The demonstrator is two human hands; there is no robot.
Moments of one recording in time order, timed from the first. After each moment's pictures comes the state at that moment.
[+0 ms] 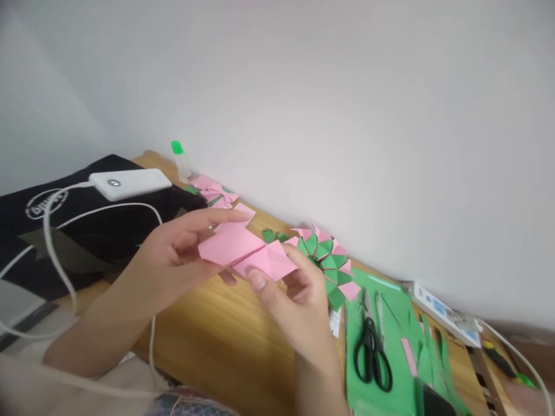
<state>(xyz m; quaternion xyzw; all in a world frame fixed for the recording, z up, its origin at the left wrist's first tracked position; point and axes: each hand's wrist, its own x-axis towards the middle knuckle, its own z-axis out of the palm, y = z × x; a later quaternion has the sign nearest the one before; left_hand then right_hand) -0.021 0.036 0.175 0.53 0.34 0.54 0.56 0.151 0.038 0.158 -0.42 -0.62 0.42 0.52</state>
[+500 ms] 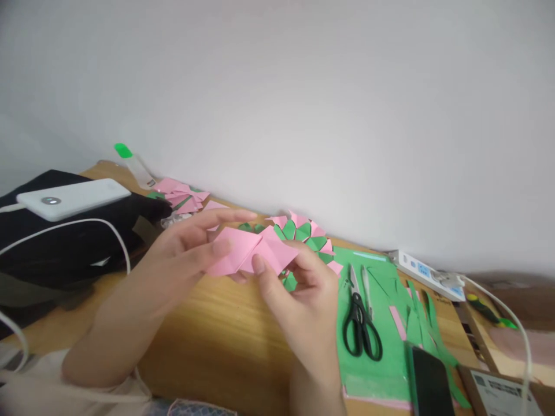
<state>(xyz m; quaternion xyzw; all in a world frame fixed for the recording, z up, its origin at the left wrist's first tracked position) 0.037 0.060 0.172 0.48 0.26 0.46 0.70 0.196 0.029 0.155 -0.50 -0.58 0.32 0.56</state>
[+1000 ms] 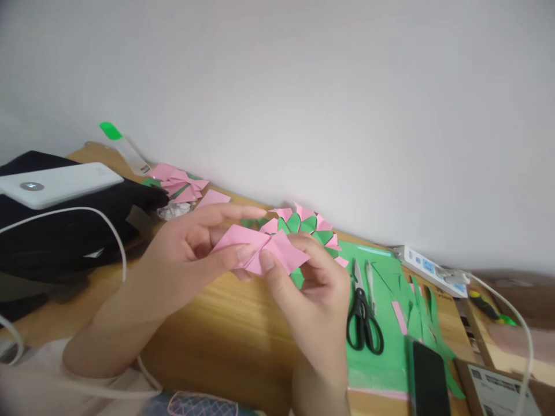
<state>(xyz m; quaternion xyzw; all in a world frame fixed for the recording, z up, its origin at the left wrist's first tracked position) 0.038 0.068 0.167 0.57 0.34 0.48 0.57 0.197 0.036 0.148 -0.50 -0.58 0.32 0.55</state>
